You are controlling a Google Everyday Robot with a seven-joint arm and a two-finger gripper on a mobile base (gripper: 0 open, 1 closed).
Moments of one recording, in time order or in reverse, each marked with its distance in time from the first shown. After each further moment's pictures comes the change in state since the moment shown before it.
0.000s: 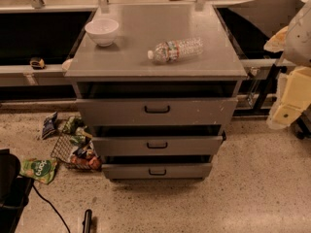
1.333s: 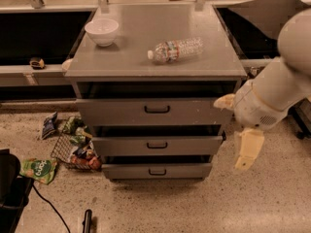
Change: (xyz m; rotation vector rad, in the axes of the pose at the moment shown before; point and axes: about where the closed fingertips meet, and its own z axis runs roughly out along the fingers) arm -0.015 0.050 0.148 -0.218 -0.159 -0.212
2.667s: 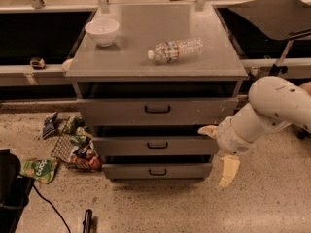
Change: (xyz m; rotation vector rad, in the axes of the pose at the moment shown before) arm 0.036 -0.004 0.137 -0.088 -0.129 -0.070
